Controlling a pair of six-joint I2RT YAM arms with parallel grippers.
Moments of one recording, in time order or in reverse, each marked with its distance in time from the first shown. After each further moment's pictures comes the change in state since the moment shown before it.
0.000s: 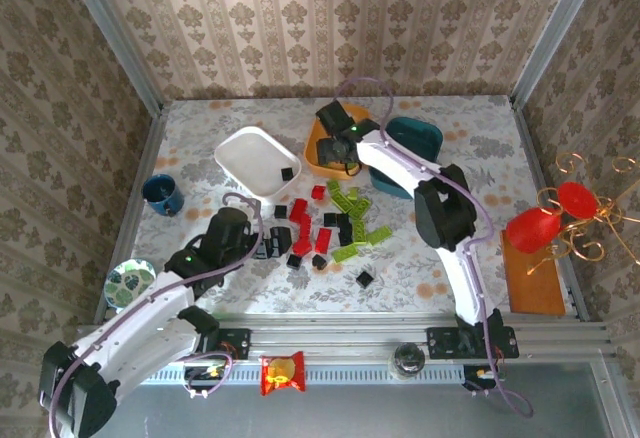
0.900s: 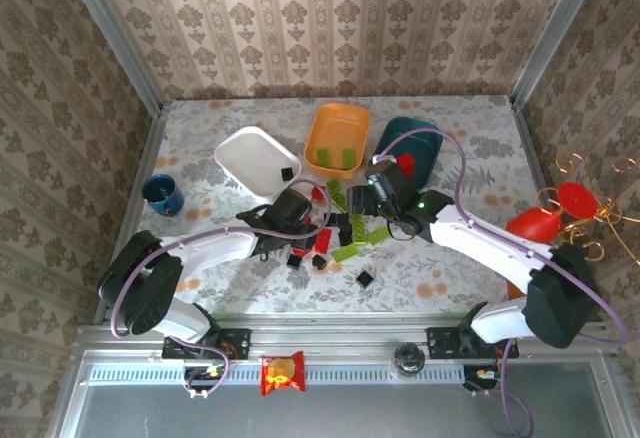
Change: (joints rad) left arm -0.172 0.674 0.280 0.087 -0.160 0.177; right arm 0.112 -0.855 -0.949 0.327 -0.011 0.127
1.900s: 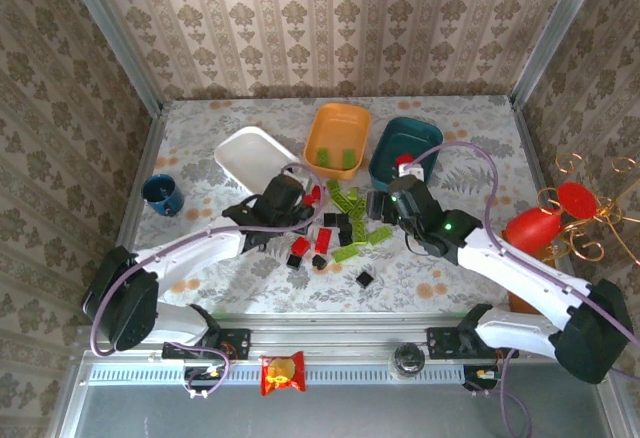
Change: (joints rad) left arm 0.016 -0.118 0.108 -0.008 0.045 -0.011; right arm -0.001 -0.233 -0.161 -0.014 0.132 0.064
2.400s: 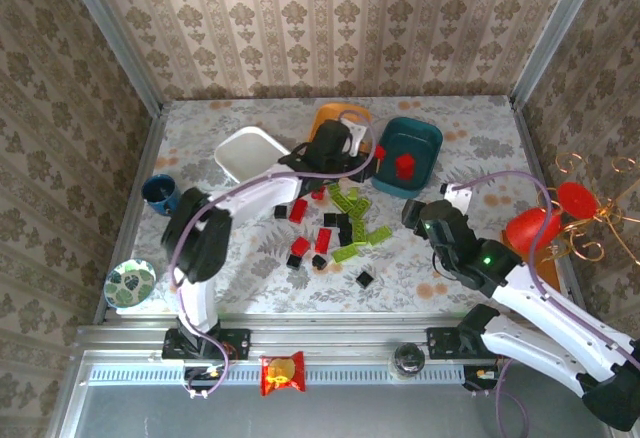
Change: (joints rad) left arm 0.000 0.581 0.616 0.206 0.355 -0.012; right arm -0.006 -0.317 -0.145 -0.129 0.211 0.153
